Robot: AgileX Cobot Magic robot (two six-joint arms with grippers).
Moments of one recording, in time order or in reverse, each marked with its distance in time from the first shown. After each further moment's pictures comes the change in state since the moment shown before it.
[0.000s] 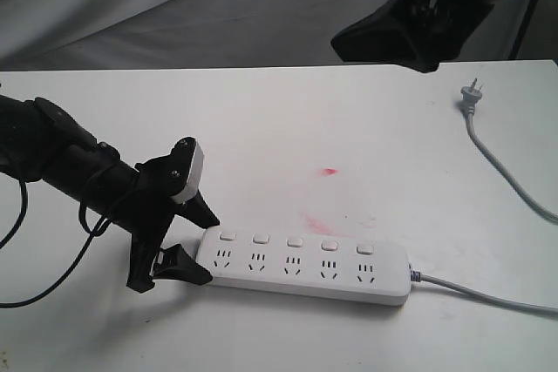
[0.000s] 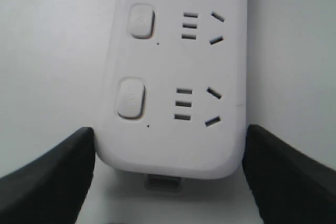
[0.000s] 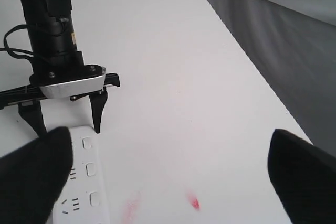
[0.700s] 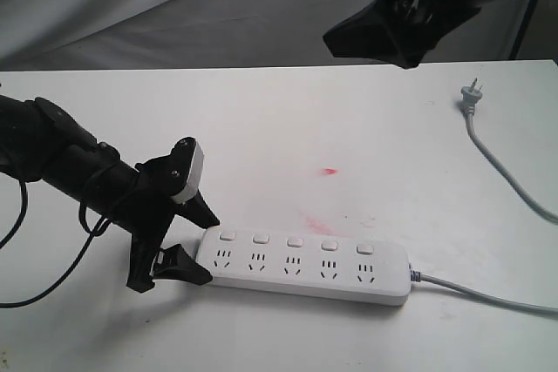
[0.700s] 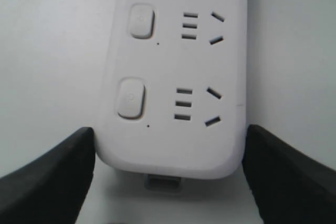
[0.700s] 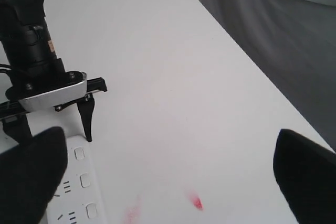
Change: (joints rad) left arm 0.000 0.000 0.000 0.000 0.000 0.000; right arm 0.000 0.039 0.000 0.009 -0.060 0.075
